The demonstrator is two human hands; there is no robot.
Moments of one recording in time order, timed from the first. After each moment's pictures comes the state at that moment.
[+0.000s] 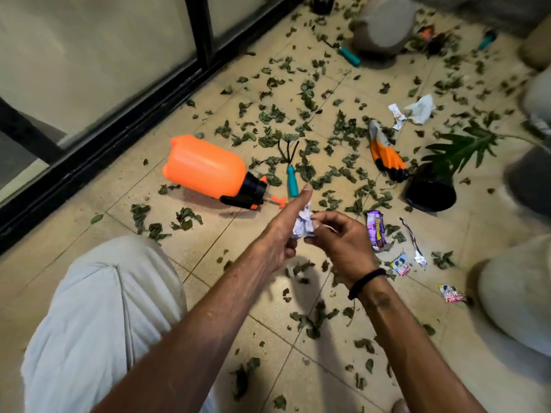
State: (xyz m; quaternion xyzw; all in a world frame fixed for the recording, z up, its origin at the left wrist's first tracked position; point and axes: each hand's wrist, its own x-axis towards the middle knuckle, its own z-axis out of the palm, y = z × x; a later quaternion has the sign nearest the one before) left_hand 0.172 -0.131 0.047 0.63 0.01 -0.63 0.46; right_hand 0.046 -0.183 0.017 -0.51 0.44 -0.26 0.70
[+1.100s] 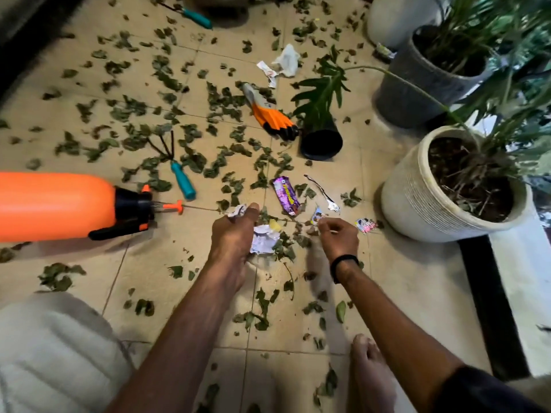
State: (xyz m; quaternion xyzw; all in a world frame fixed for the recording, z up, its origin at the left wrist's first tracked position) left_hand 0.099 -0.177 -0.009 0.66 -0.04 -0.58 0.47; right_hand -0.103 -0.234 -0.086 -0.43 0.75 -0.32 0.38
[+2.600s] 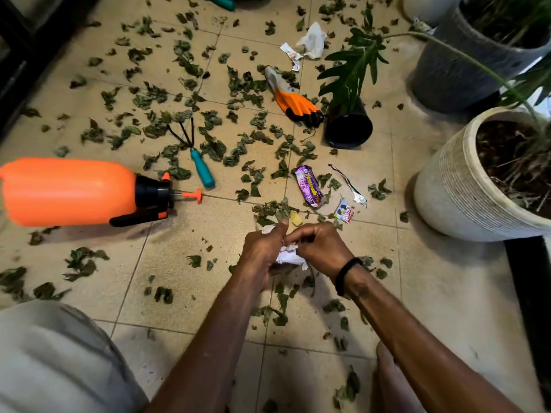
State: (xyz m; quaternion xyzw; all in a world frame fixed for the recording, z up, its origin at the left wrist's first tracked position) left_hand 0.078 -0.165 -0.028 0.71 -0.05 -0.62 0.33; right_hand -0.050 -0.200 -0.054 -0.60 0.55 -0.15 0.57
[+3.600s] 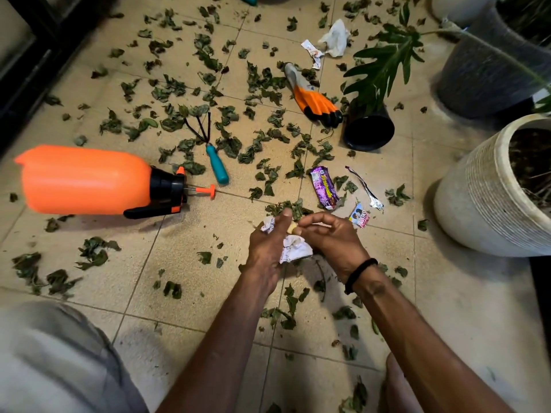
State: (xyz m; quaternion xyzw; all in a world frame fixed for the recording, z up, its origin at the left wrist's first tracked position) left_hand 0.088 -0.166 -0.059 0.65 0.03 -0.61 0.46; right_hand -0.043 -0.212 -0.067 -0.43 0.56 -0.25 0.66
